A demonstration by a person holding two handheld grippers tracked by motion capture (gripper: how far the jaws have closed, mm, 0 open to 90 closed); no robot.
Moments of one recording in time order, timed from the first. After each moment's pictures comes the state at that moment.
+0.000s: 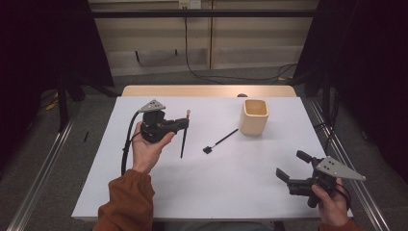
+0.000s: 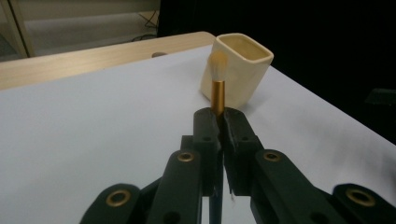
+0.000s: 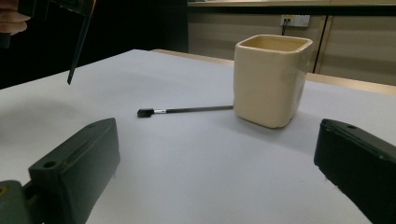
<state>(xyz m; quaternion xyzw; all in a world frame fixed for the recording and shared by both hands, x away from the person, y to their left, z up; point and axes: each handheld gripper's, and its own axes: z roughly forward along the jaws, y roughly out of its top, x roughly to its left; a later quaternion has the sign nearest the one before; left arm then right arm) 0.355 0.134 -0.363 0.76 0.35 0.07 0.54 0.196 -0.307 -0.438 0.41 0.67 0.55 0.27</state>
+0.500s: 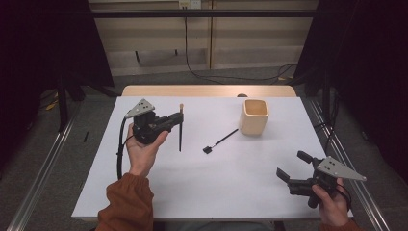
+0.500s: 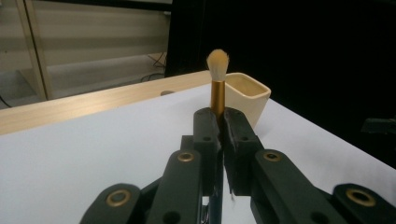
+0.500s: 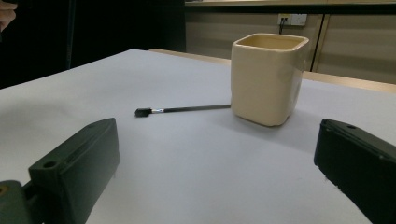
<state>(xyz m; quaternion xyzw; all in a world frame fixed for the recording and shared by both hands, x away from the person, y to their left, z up) 0.340 0.150 -0.356 0.72 0.34 0.12 0.59 0.195 -0.308 -0.438 0.42 0.67 0.55 0.27</state>
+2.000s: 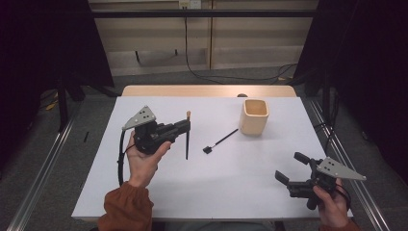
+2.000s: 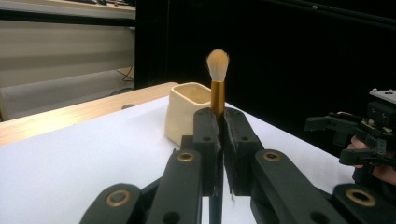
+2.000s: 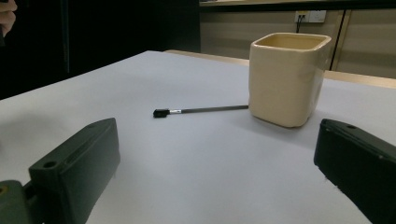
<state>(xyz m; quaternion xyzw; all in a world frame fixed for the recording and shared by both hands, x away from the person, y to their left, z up) 0.310 0.140 -0.345 0.73 0.28 0.08 0.62 0.193 -0.305 -0.436 0.40 0.68 0.57 0.24</state>
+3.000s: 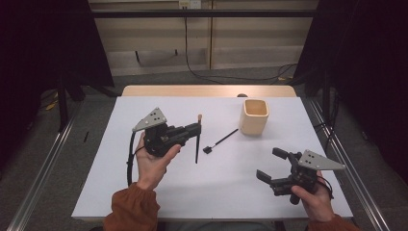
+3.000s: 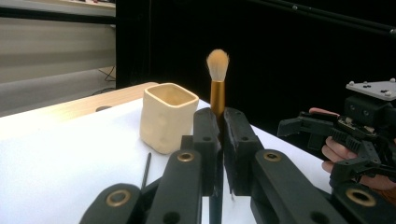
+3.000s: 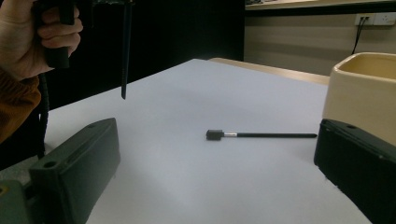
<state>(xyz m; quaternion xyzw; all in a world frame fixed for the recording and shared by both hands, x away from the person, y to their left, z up) 0.303 0.118 -0.344 0.73 0.27 0.06 0.63 0.209 -0.259 -0.418 0.35 0.70 0.60 0.18</state>
